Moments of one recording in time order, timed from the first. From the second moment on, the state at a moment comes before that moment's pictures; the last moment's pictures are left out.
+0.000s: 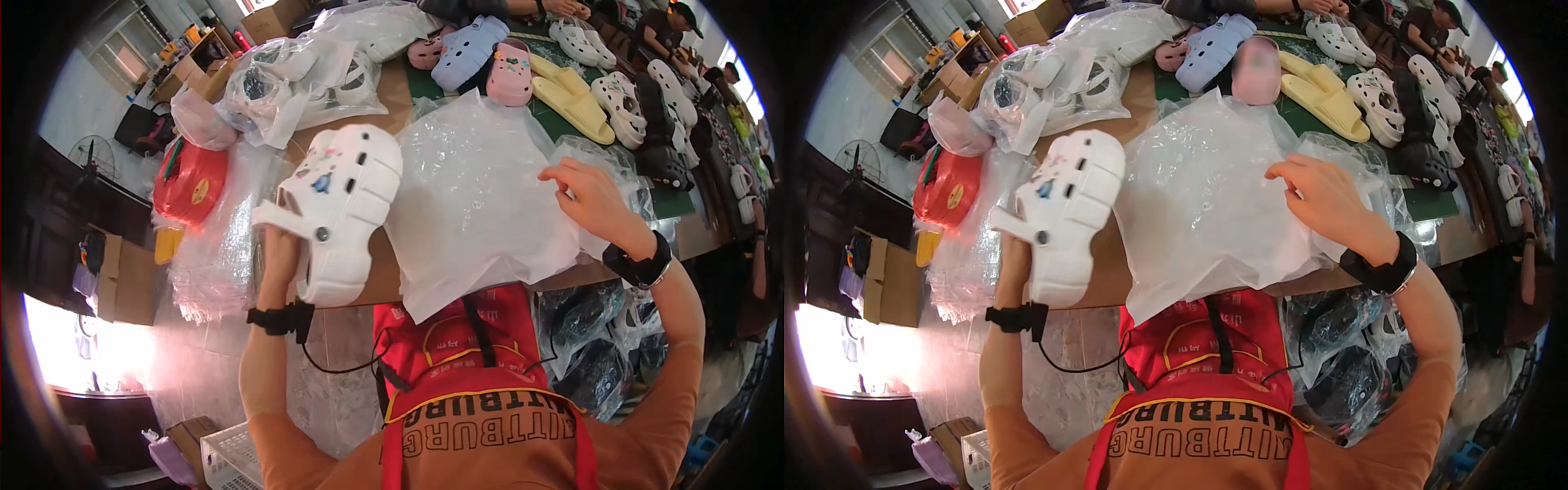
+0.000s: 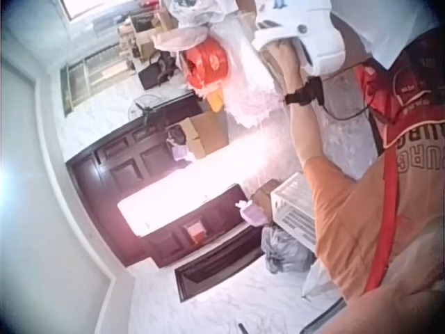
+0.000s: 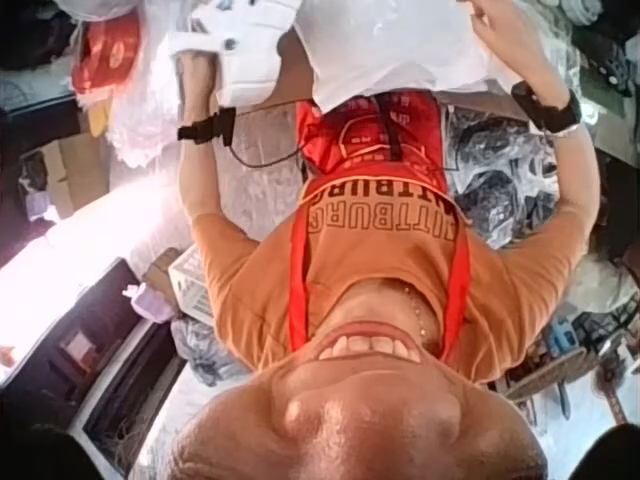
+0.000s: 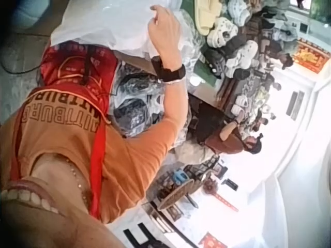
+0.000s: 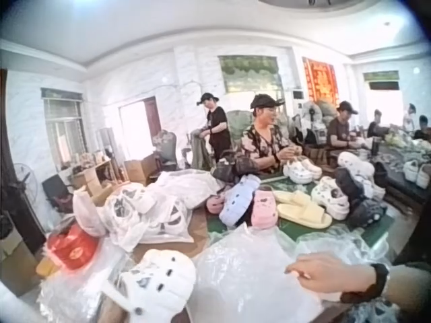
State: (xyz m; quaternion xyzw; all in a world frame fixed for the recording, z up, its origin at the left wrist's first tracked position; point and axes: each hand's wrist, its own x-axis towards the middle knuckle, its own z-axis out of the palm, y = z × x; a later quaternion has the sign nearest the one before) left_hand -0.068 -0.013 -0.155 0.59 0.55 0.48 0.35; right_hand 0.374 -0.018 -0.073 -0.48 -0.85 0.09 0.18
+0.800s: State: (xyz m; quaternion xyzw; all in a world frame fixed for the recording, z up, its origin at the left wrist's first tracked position) left_hand 0.007 -0.089 -0.087 0.62 0.46 0.33 0.54; right_hand 0.318 -0.015 -0.072 -0.32 -0.91 0.15 0.20
